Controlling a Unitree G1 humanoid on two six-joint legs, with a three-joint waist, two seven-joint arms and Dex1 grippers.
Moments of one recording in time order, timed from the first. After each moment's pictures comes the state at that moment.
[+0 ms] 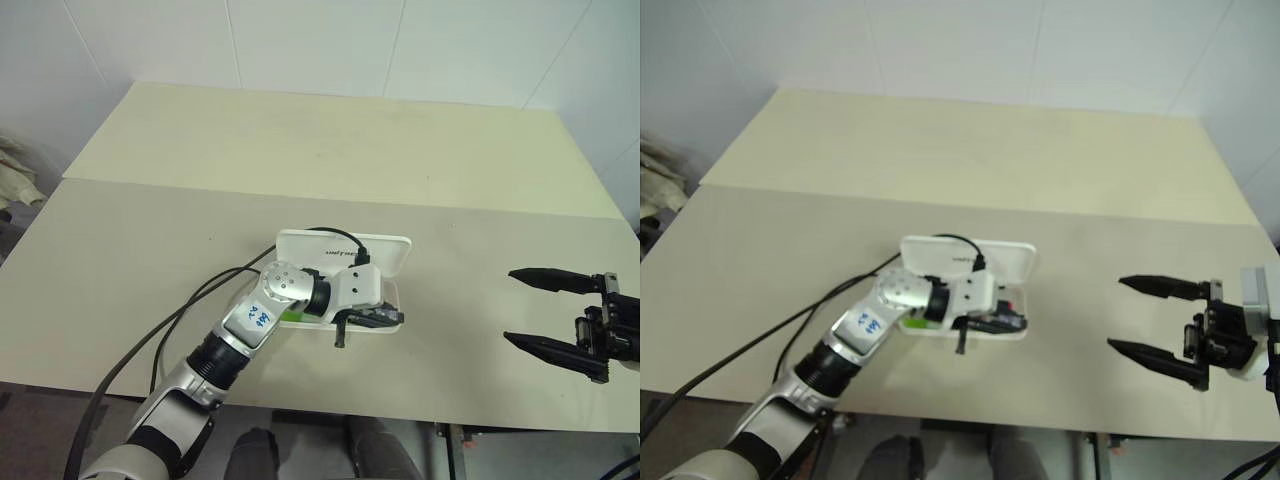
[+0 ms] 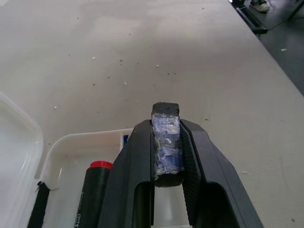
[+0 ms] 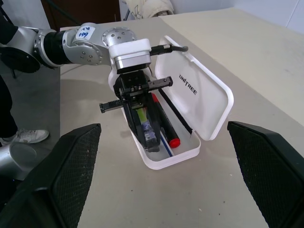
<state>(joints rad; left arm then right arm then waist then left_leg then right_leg) -0.65 0.27 -0.49 0.04 -0.06 0.31 -0.97 0.14 -0.88 -0.60 -0.31 0.82 0.35 1.37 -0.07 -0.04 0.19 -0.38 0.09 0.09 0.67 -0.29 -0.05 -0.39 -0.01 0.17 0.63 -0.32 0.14</state>
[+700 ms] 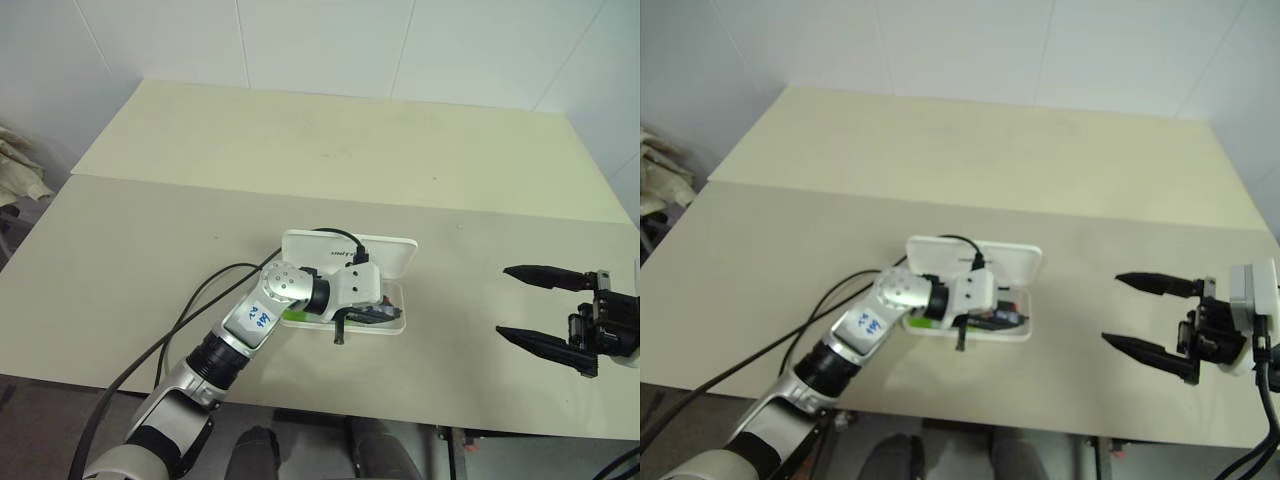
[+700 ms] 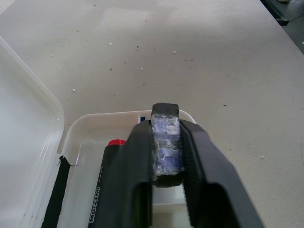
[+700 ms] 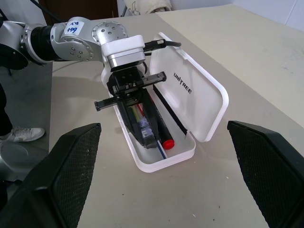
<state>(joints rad) -0.65 0.28 -0.49 0.04 -0.04 0.31 -0.95 0.12 -0.87 -0.59 -0.31 0.79 0.34 1.34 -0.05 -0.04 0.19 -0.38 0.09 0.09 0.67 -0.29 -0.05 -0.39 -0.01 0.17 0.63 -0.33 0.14</state>
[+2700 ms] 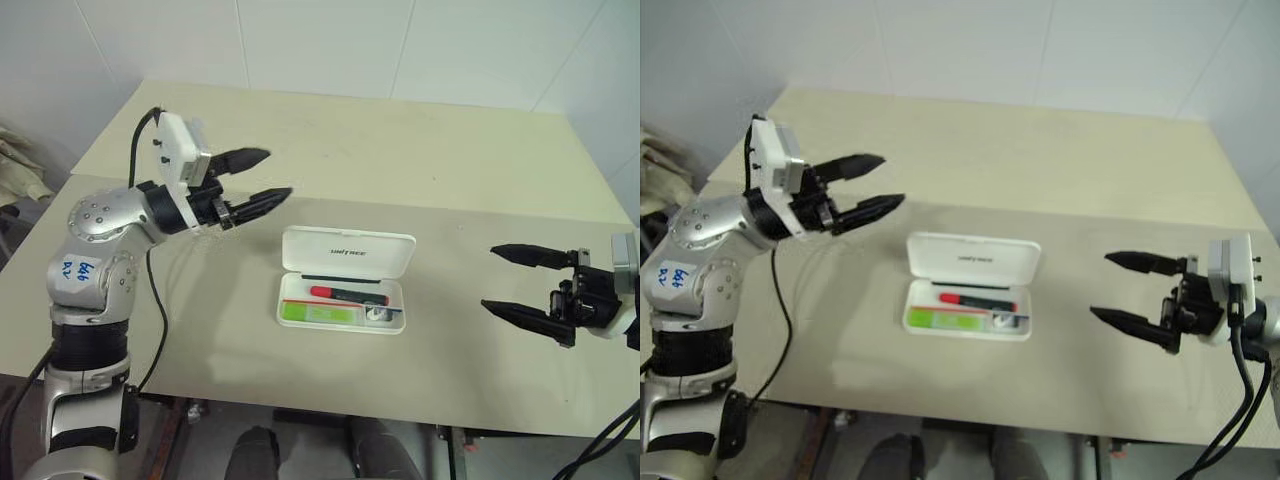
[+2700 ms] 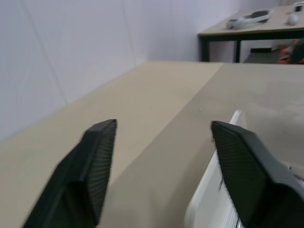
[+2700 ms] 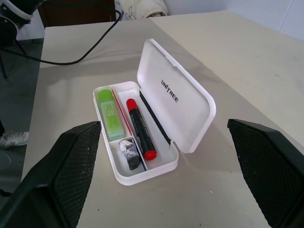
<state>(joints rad) -0.64 0.61 0.16 -0.11 -0.48 0.49 -0.88 -0.06 -0.87 -0.46 -0.19 0.74 0.33 1.32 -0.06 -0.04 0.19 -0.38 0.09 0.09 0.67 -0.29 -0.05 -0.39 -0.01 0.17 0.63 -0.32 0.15</state>
